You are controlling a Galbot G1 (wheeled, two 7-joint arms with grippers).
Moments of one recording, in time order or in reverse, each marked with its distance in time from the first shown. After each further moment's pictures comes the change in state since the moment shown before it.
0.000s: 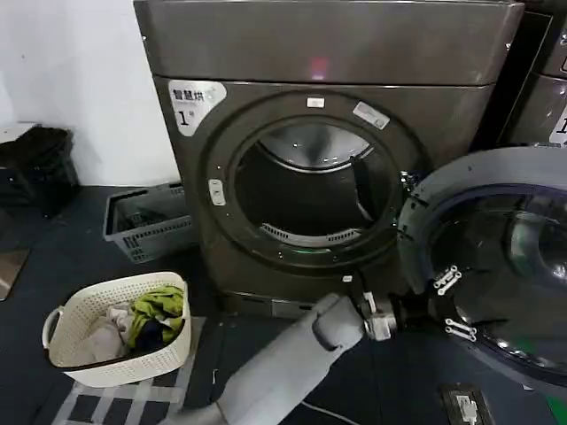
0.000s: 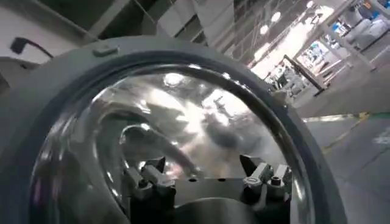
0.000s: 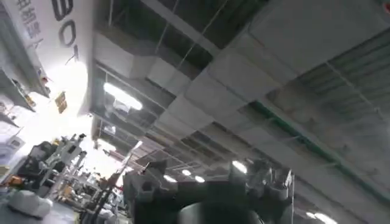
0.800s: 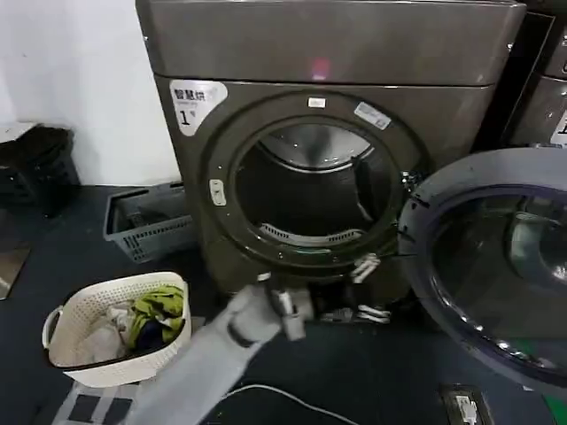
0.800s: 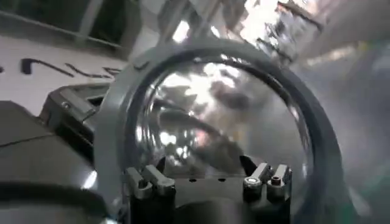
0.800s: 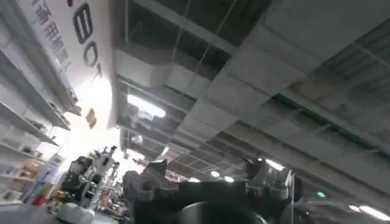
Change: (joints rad) left arm 0.102 0.394 -0.181 -0.339 0.111 -0.018 0.001; right arm 0.034 0.006 -0.065 0.075 0.083 0.006 -0.047
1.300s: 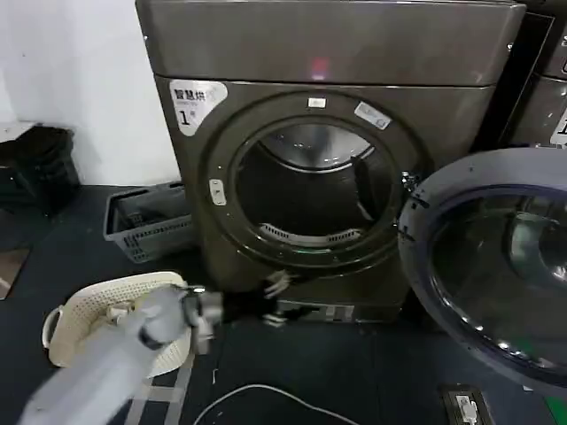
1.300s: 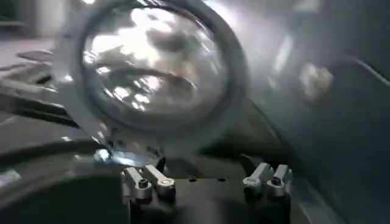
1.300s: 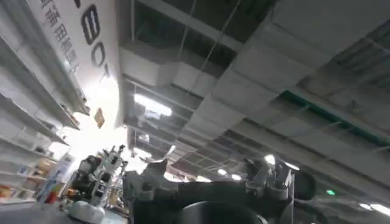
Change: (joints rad) left arm 0.088 0.399 -0.123 -0.039 0.285 -0.219 -0.076; right arm 0.009 -0.009 -0.033 0.003 -0.012 -0.035 0.024
